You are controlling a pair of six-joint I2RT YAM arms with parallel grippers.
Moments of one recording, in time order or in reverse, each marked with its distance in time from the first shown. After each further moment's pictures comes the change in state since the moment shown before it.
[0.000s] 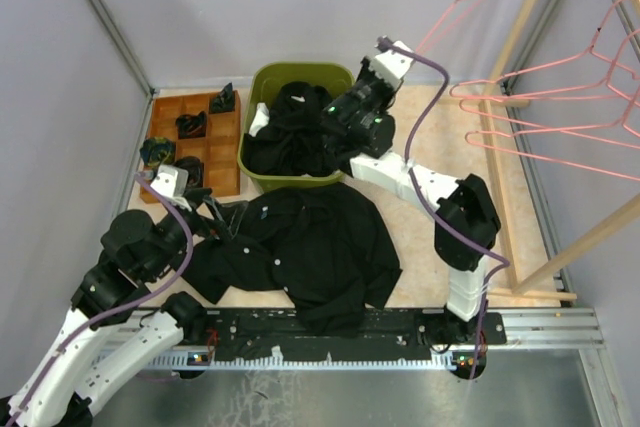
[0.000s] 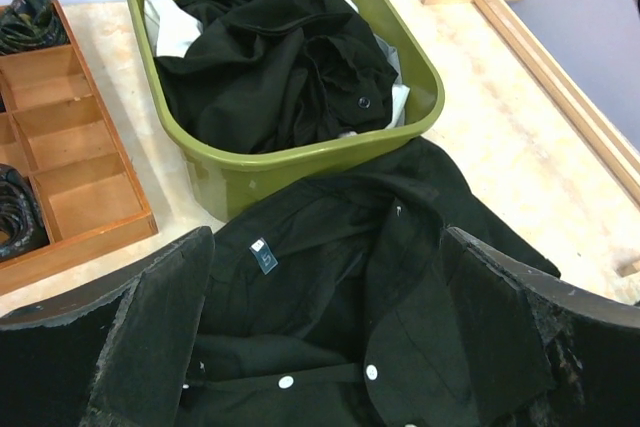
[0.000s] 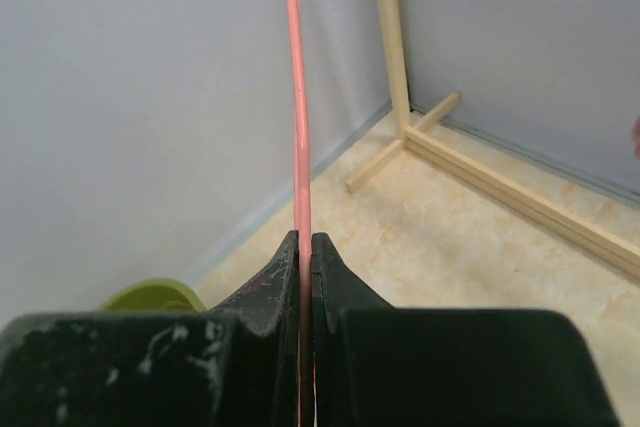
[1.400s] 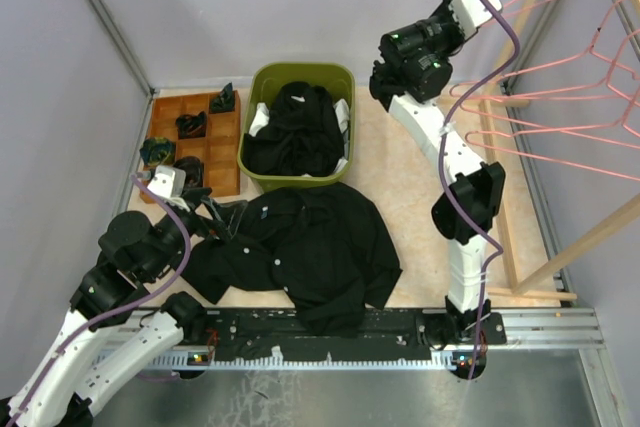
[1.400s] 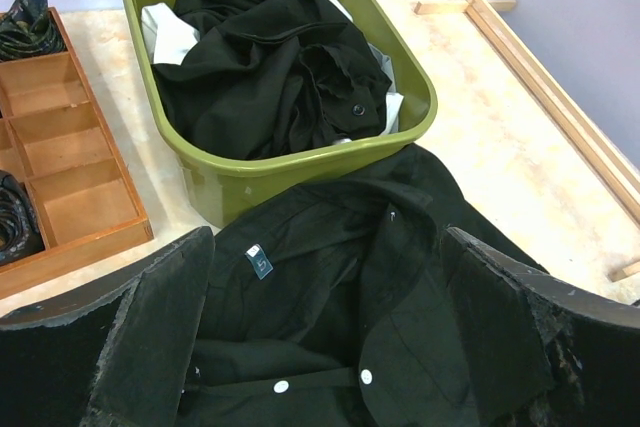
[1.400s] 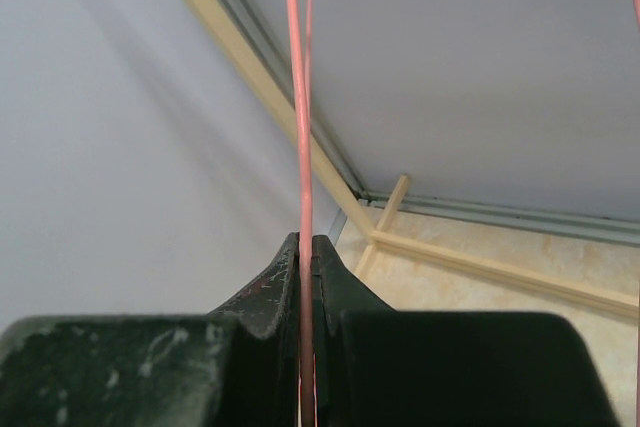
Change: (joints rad) left arm 0.000 -0.013 0.000 0.008 0.002 -0.005; right arm -0.343 0.164 0.568 -0.100 0.023 -0.056
